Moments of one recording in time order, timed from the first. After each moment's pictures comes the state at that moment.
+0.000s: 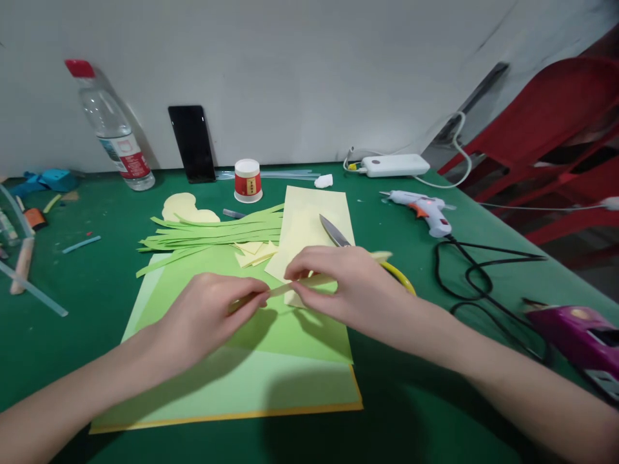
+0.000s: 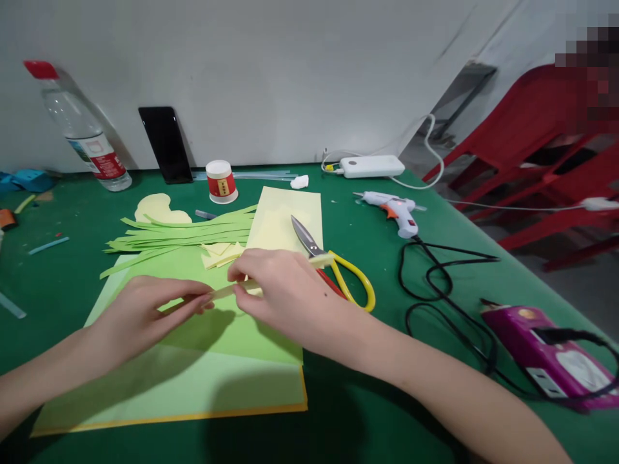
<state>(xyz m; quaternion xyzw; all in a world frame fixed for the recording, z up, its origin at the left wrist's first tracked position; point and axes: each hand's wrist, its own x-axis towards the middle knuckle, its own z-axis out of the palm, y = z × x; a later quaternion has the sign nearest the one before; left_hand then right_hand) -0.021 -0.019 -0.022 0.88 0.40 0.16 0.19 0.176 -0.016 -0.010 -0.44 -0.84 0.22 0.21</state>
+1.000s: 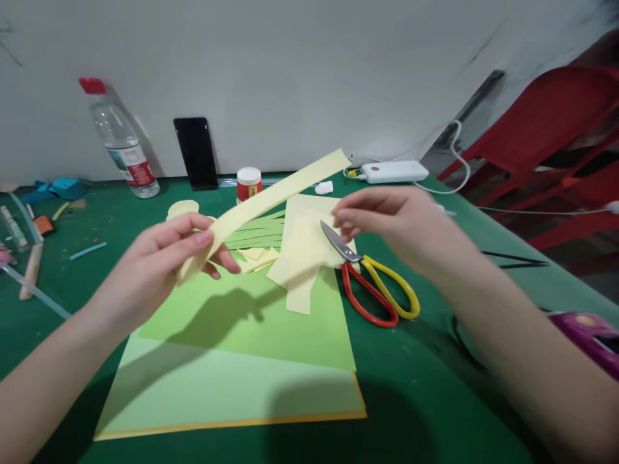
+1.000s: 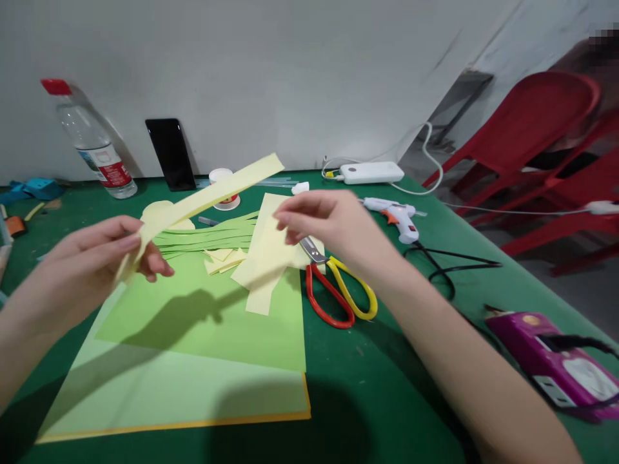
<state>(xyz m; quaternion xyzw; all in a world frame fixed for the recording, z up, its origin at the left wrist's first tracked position) -0.049 0.001 0.013 0.61 0.42 0.39 0.55 0.215 0.026 0.000 -0.49 -0.62 0.42 0.45</state>
